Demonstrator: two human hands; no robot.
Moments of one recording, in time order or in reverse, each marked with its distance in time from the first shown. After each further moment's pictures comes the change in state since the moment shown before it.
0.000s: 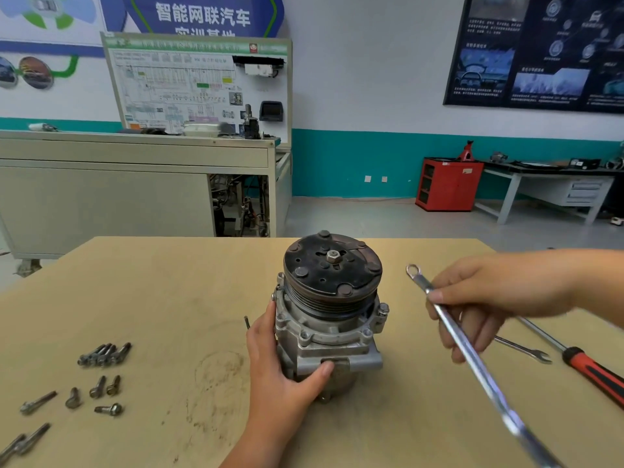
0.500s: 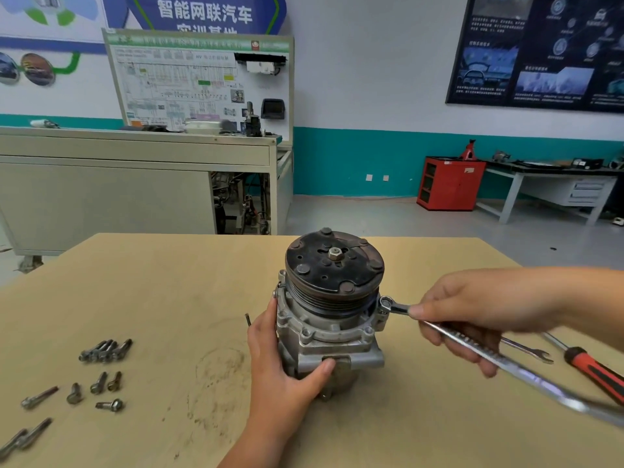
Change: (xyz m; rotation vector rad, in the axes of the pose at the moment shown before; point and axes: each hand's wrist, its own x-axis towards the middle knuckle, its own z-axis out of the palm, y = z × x) left_hand -0.001 0.001 0.000 0.007 0.001 -0.004; right_hand 0.001 -0.007 0.023 -0.111 -0.060 0.058
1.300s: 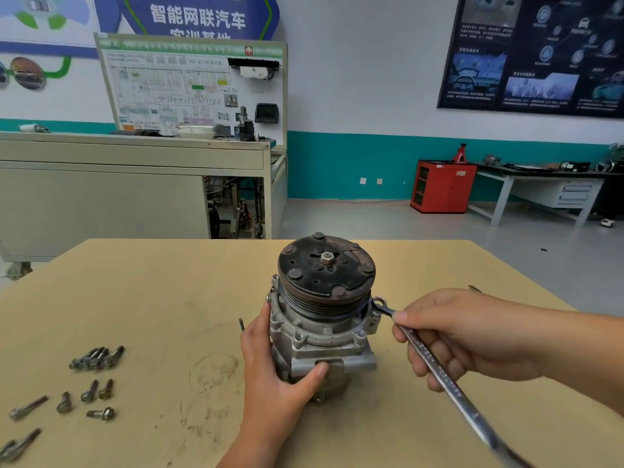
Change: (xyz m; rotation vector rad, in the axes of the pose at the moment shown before) left_hand 0.001 -0.002 -0.001 0.002 -0.001 0.022; right_hand 0.001 0.004 0.036 0.481 0.145 -0.163
